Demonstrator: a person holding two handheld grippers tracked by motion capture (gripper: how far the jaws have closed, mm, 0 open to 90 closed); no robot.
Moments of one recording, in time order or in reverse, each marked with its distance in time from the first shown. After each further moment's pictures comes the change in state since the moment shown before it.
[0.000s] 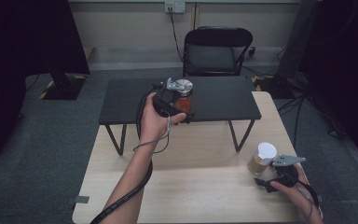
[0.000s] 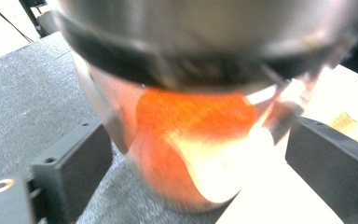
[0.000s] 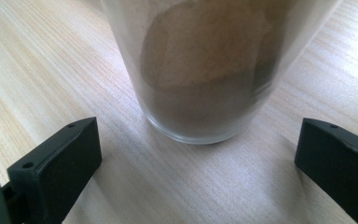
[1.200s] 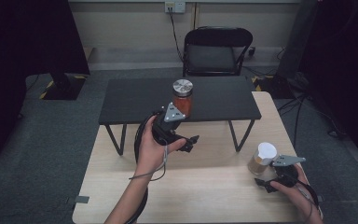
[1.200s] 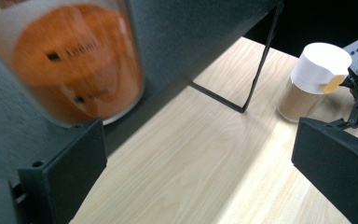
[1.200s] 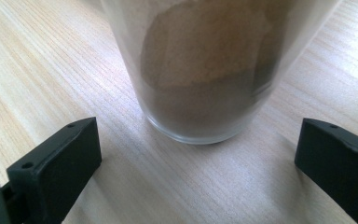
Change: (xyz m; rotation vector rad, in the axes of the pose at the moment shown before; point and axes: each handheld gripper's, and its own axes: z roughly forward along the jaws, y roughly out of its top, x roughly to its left) left arm -0.034 -0.062 -0.013 -0.080 -0.072 0.075; right arm 0.000 0.000 0.000 0.000 -0.001 -0.001
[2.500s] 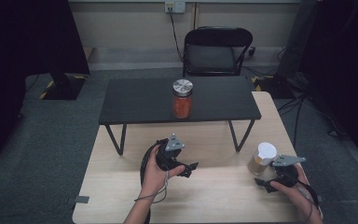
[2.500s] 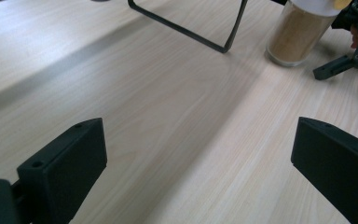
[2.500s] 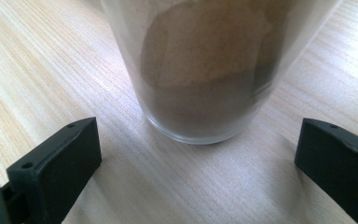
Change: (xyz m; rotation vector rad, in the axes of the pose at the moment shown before) left arm 0.003 -0.091 0.053 0.052 -0.103 -0.075; right arm 0.000 0.000 0.000 0.000 0.000 0.001
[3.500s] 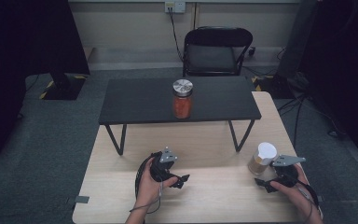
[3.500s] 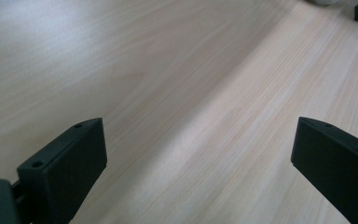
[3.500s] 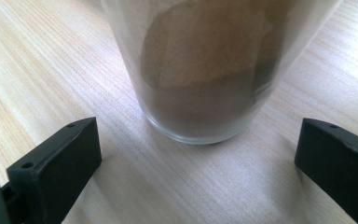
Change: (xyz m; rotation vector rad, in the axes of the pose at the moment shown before) left arm 0.008 -0.046 0.012 0.085 0.019 -0.056; right arm 0.000 0.000 0.000 0.000 0.000 0.000
